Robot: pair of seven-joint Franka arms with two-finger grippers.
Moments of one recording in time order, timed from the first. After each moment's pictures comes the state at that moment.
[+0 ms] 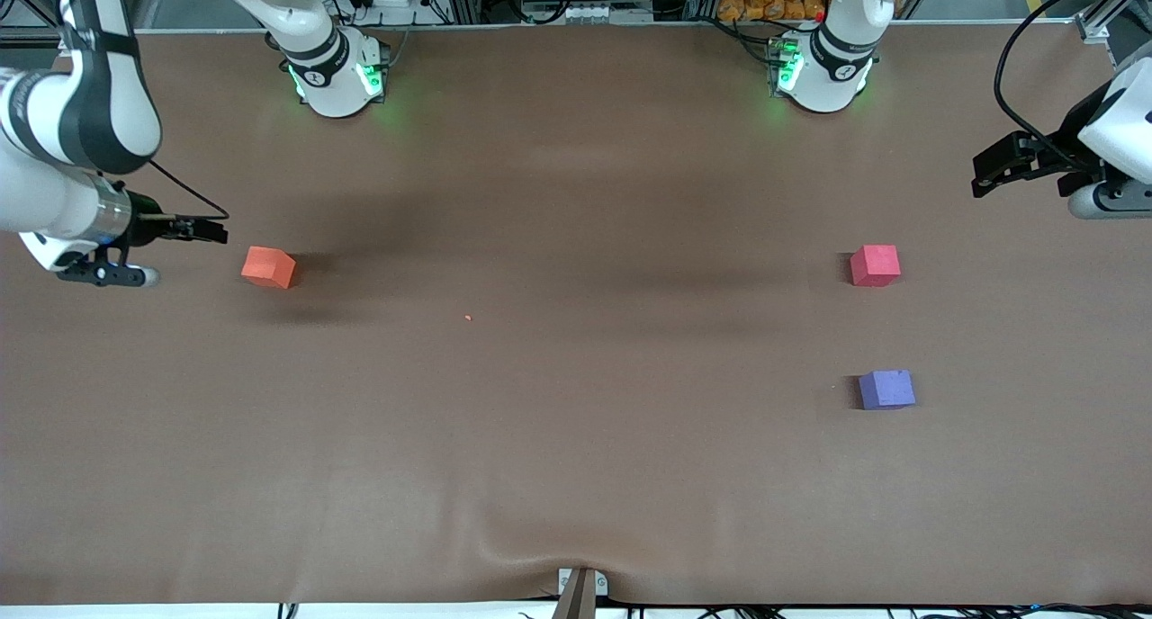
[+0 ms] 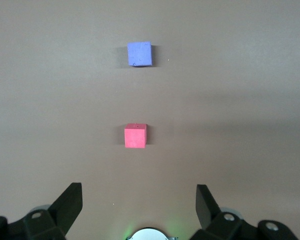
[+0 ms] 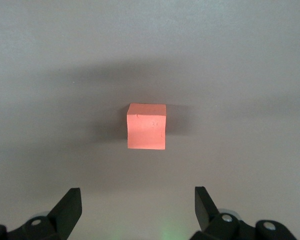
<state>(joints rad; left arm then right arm) 0.01 0.02 -0.10 -1.50 0.03 1.44 -0.07 -0.11 0.05 -0.05 -2.13 0.00 1.88 -0.07</state>
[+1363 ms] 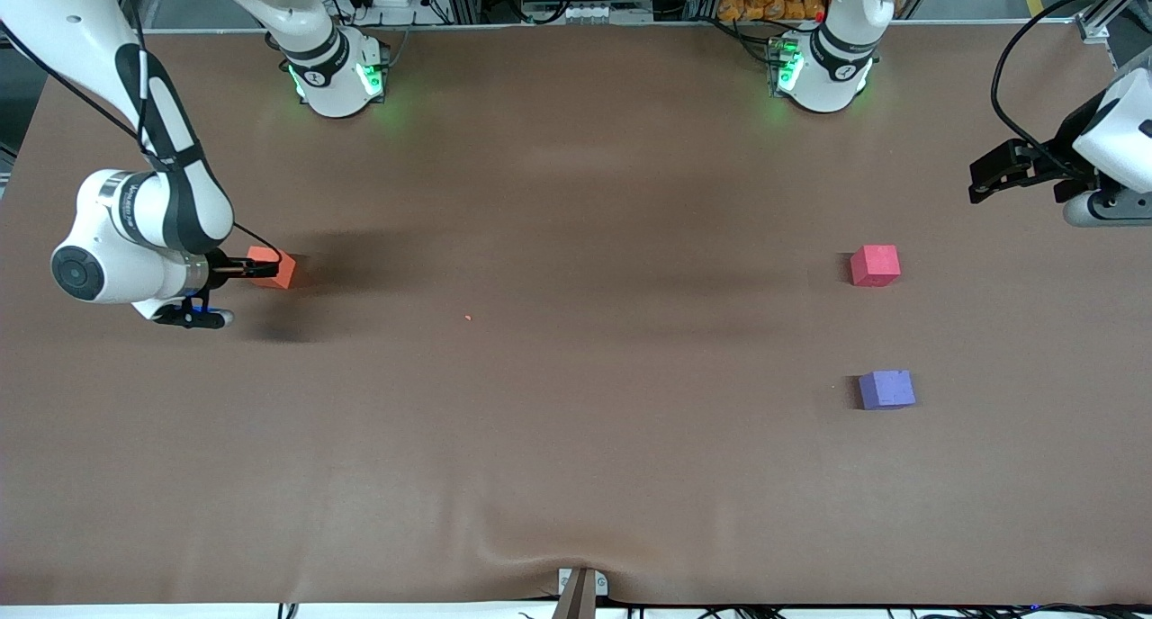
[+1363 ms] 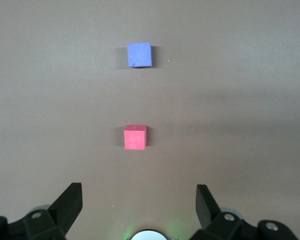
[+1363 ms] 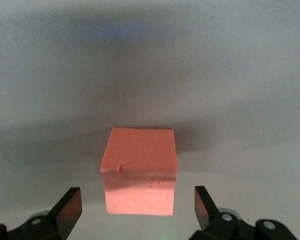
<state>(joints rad) 0.01 0.02 -0.10 -1.51 0.03 1.45 -0.07 -0.11 0.35 -0.05 -2.13 0.00 2.05 -0.07</state>
